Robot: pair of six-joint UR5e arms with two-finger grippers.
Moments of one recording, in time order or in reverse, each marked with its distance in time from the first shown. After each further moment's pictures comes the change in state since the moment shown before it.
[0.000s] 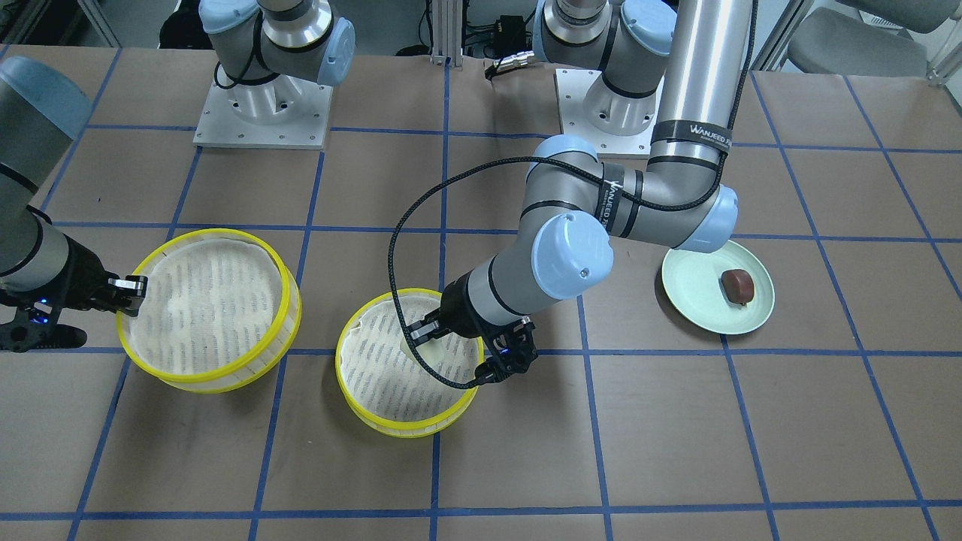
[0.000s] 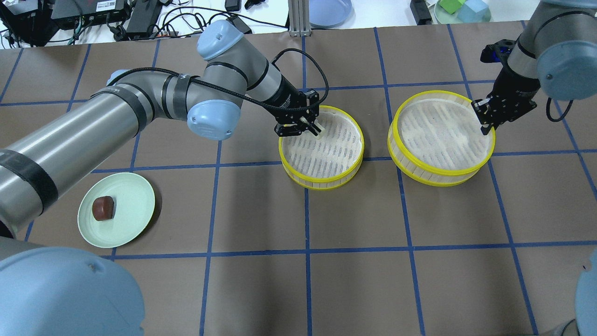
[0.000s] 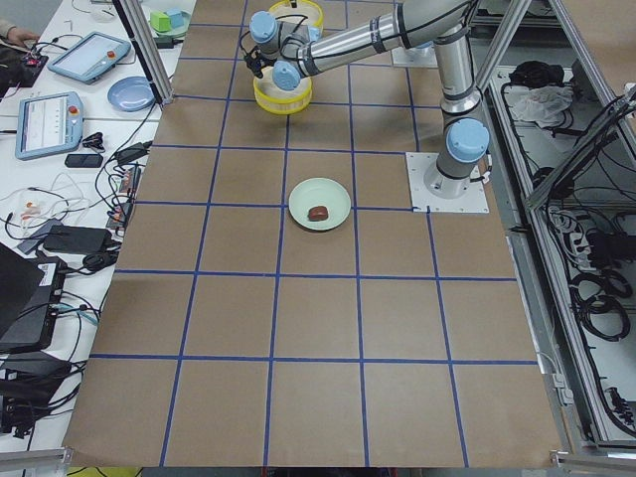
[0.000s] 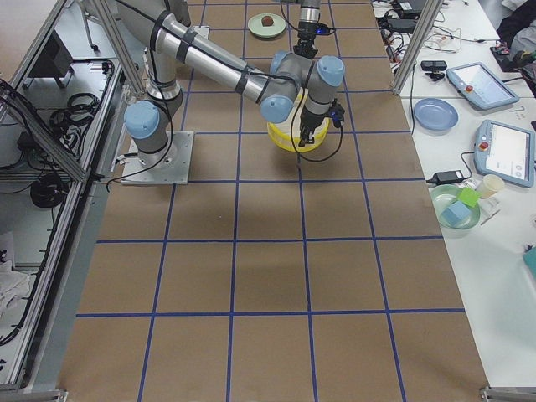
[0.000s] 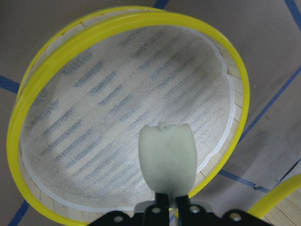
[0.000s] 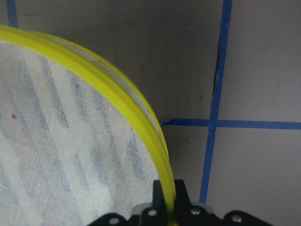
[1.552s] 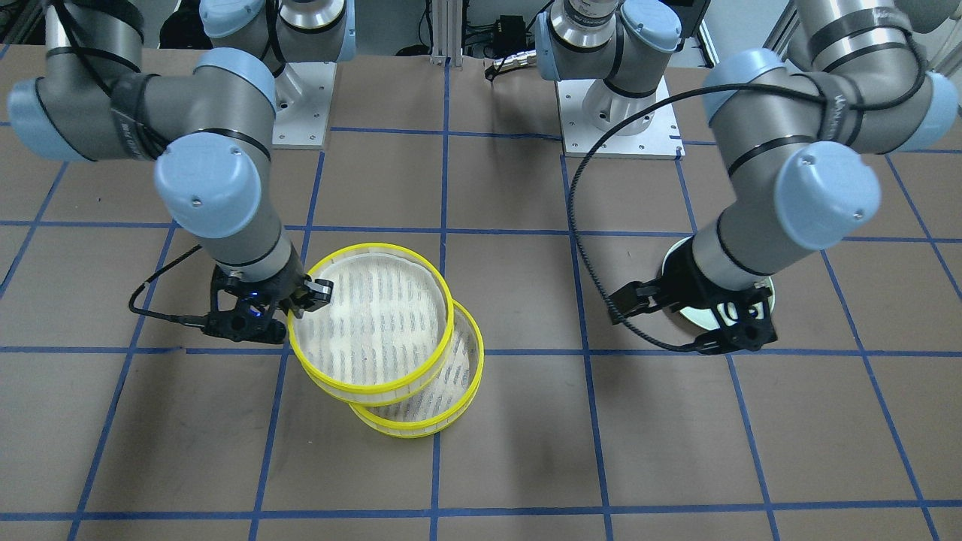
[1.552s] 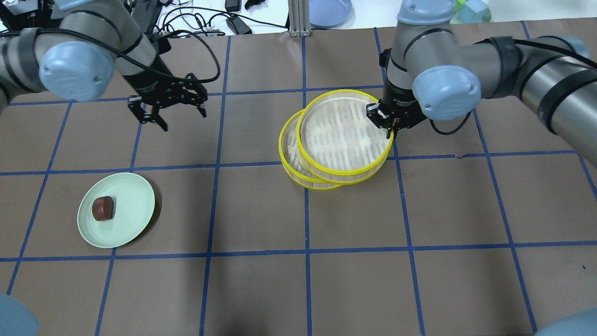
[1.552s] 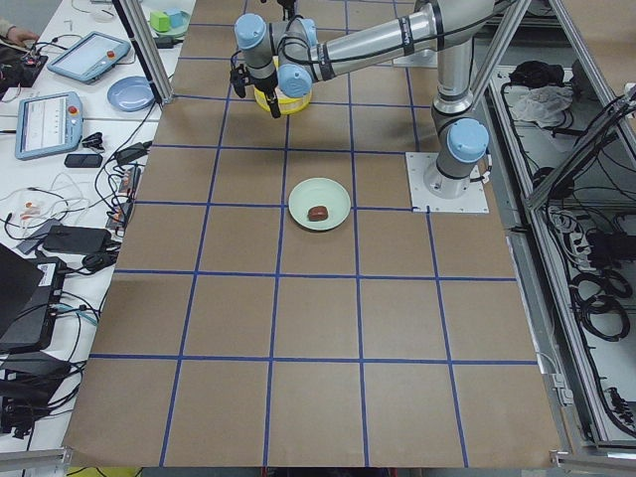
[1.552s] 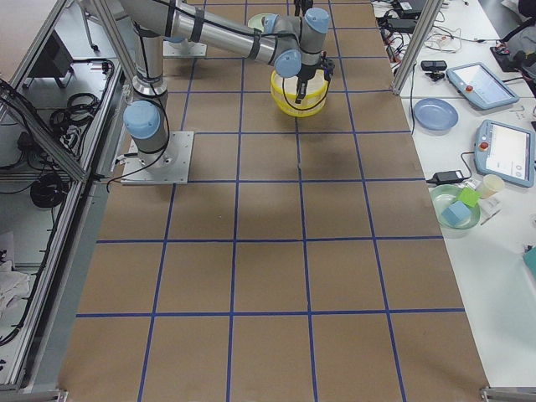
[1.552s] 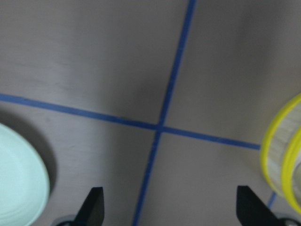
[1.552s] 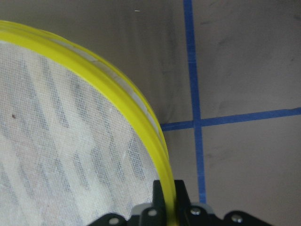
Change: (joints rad) left arm 0.362 0.241 0.020 -0.447 0.463 0.753; right arm 0.419 0.034 -0.019 -0.072 0.025 0.574
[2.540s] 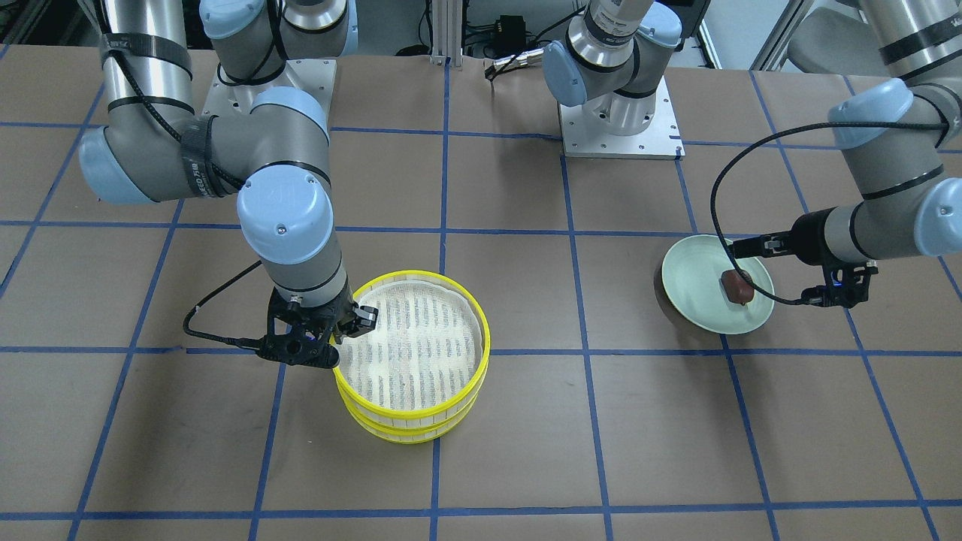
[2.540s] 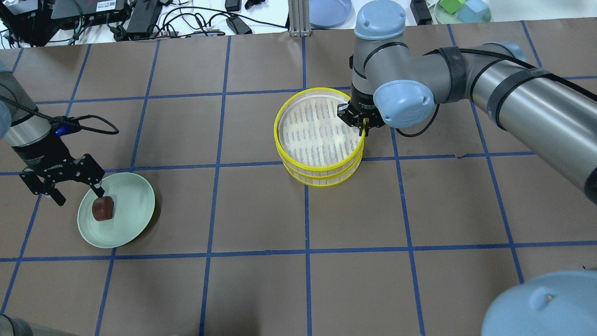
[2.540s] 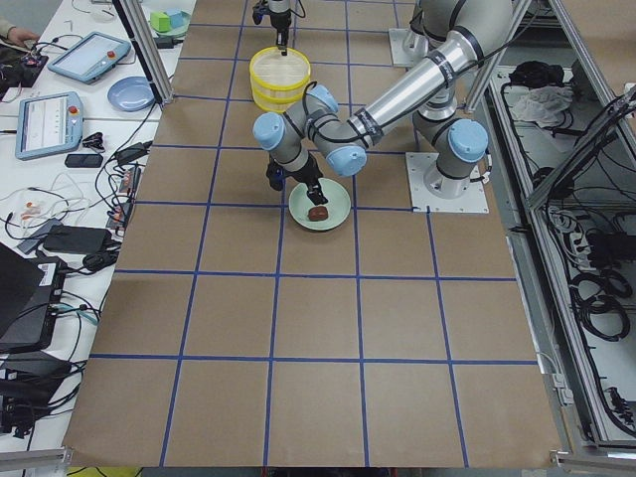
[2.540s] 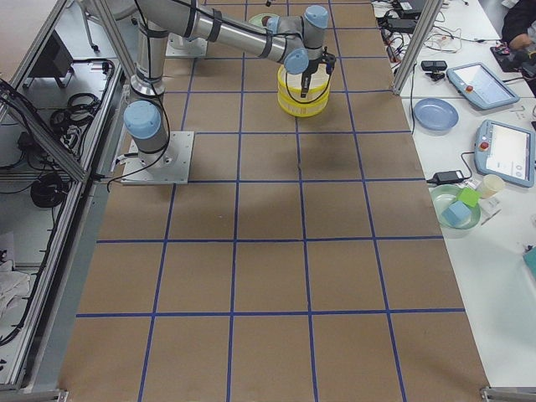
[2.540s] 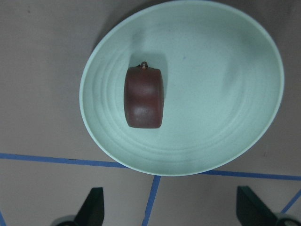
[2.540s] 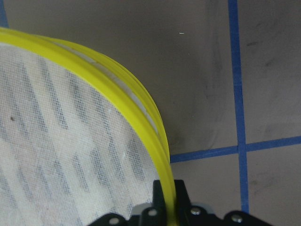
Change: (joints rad) left arm 0.382 -0.021 -0.213 -0.083 0.216 0.419; right arm 0.063 0.086 -0.041 -0.086 -0.017 0.076
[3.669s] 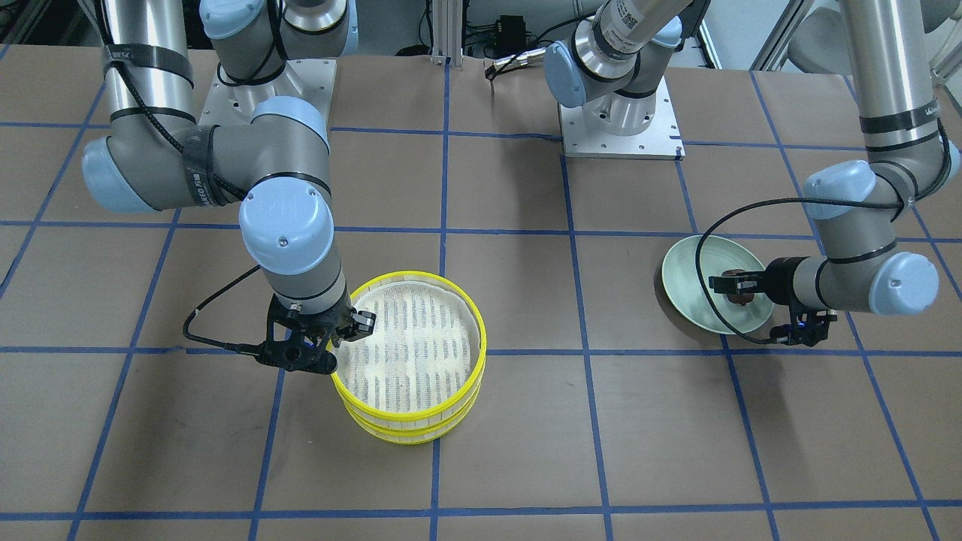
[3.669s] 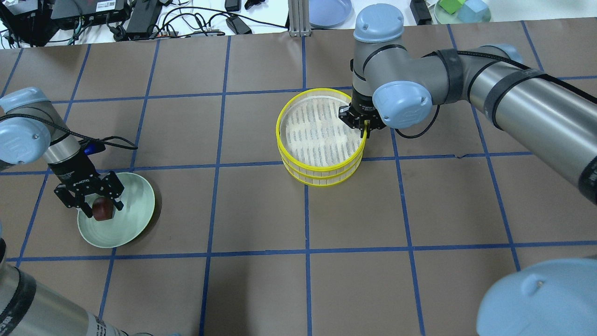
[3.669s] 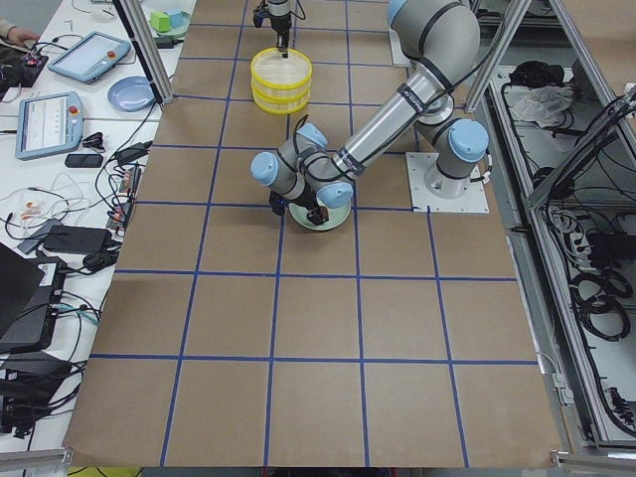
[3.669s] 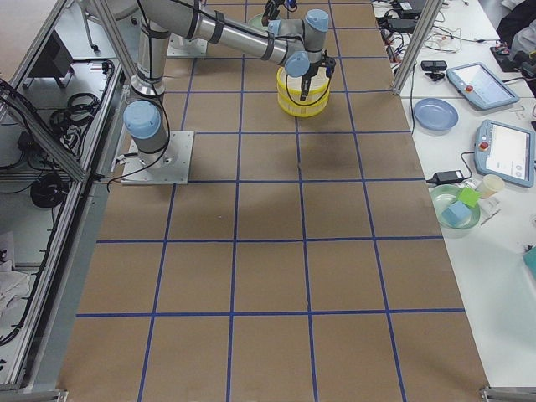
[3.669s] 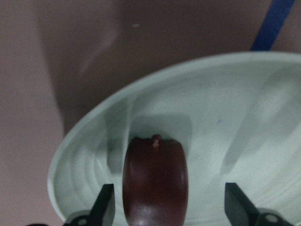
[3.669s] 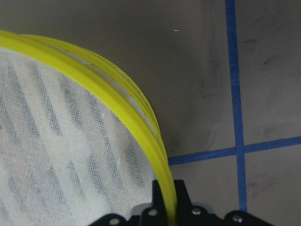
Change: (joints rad) left arm 0.007 -0.172 -0.016 0.124 -0.009 0.000; right arm -0.003 0.012 -0.002 0.002 -0.011 0.011
